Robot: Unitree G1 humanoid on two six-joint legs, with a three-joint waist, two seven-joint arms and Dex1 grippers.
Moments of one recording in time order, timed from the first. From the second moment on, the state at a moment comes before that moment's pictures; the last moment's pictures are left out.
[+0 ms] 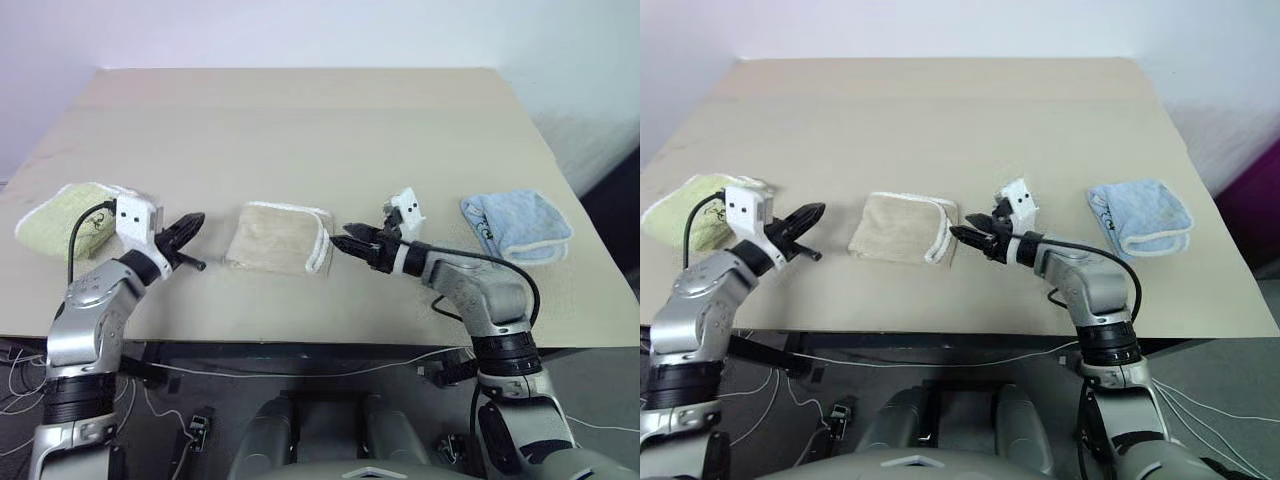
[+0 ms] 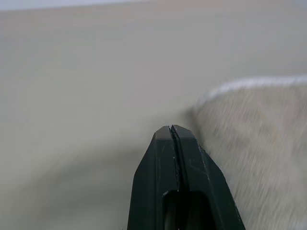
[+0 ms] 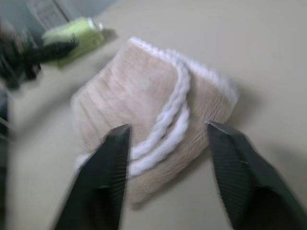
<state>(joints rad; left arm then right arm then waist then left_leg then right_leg) -0.21 0.58 0.26 -0.01 -0.40 0.36 -0.59 -0.50 -0.23 -0.08 -0.03 0.56 0.98 0.64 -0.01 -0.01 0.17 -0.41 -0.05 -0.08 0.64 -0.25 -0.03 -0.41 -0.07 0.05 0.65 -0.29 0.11</state>
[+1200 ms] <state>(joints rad) -0.15 0.55 0.25 -0.10 -0.41 0.36 -0.65 -0.76 -0.02 -0.11 0.40 0.59 1.07 0.49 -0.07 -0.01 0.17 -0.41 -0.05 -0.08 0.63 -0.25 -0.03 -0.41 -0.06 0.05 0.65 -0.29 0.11</state>
